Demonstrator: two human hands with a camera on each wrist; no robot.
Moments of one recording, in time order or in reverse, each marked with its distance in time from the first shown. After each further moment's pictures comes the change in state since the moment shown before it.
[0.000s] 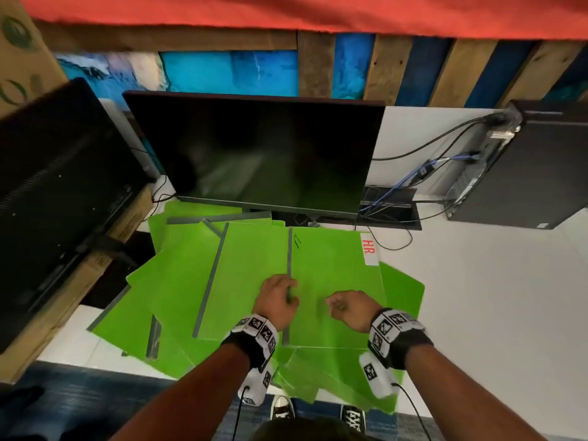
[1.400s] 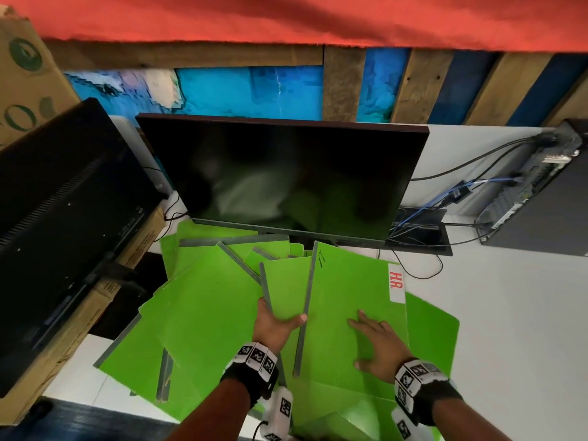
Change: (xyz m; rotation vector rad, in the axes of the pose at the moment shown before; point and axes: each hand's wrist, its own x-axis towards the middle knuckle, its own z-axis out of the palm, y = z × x) left_hand 0.027 -0.034 -0.022 -0.672 0.169 -0.429; right_hand 0.033 0.040 0.025 -0.206 0.074 0.032
